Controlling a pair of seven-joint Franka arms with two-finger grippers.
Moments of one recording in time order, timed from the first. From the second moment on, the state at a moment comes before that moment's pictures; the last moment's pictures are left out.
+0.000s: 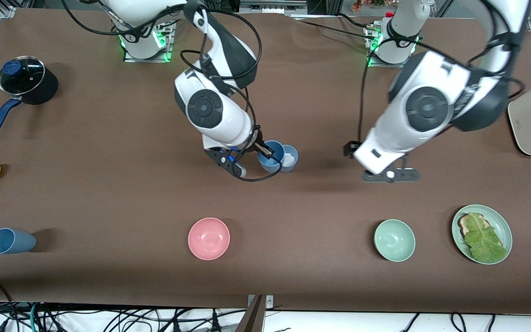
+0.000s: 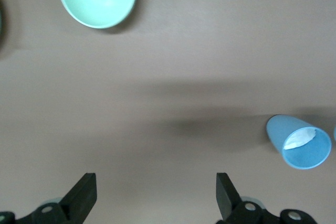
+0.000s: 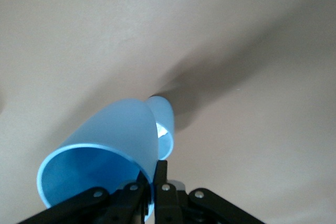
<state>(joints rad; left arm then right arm) 0.03 0.39 -0.46 -1.44 0.16 1.64 -0.43 0.64 0.71 0.05 -1.18 0.29 1.94 1.28</state>
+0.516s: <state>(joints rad) 0.18 0.18 -0.46 -1.45 0.06 1.48 -0.23 0.68 0.74 0.05 -1.17 0.29 1.97 1.31</state>
